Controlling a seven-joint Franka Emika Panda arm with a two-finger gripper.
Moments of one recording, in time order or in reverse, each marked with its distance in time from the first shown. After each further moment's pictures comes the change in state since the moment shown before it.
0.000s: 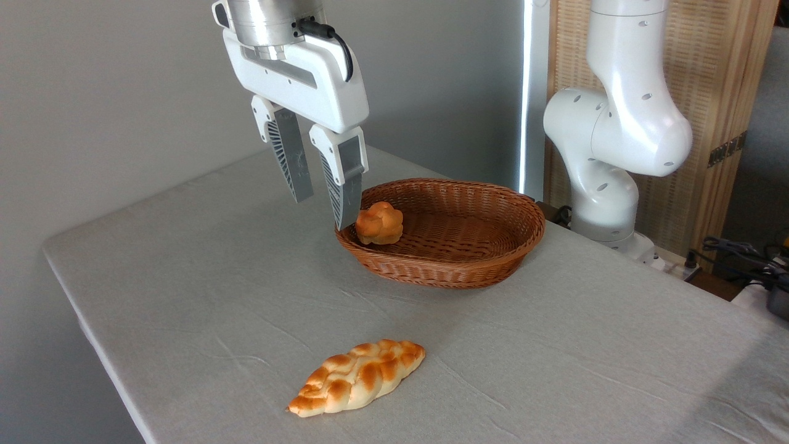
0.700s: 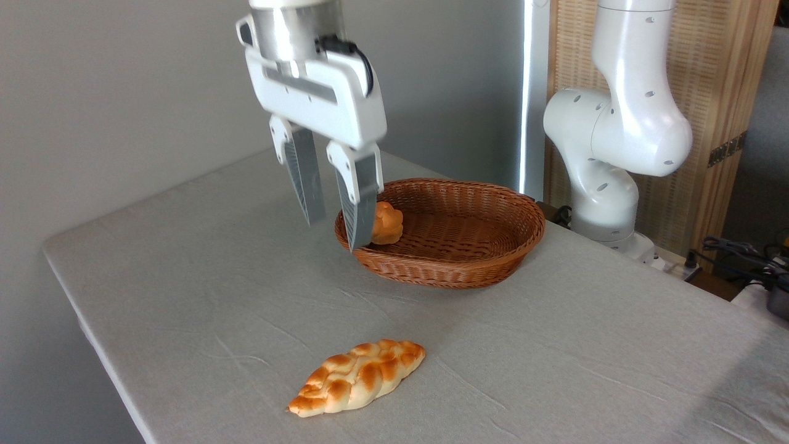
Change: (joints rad) arm 0.000 -0.101 0.000 -0.213 0.073 0.199 0.008
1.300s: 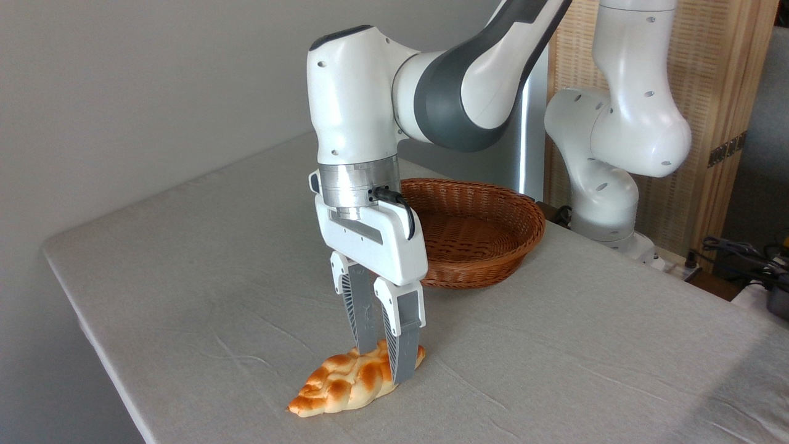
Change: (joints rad) arm -0.042 -0.001 0.111 -0.425 0.282 0.534 0.025
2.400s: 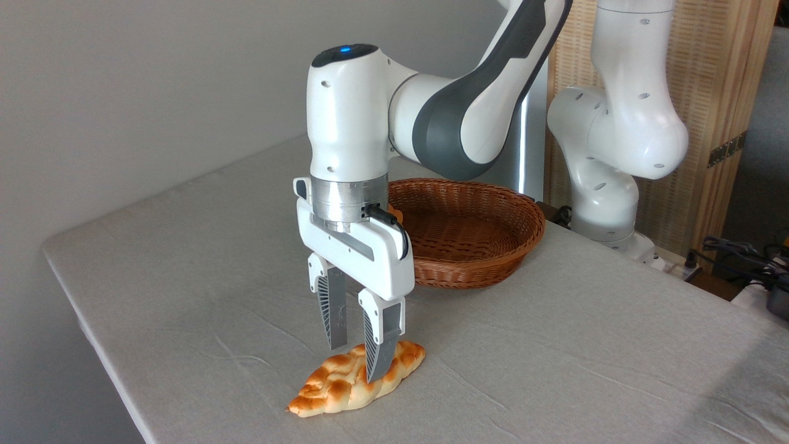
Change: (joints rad) arm -0.100 0.041 0.072 -0.018 -0.171 0.091 -0.033
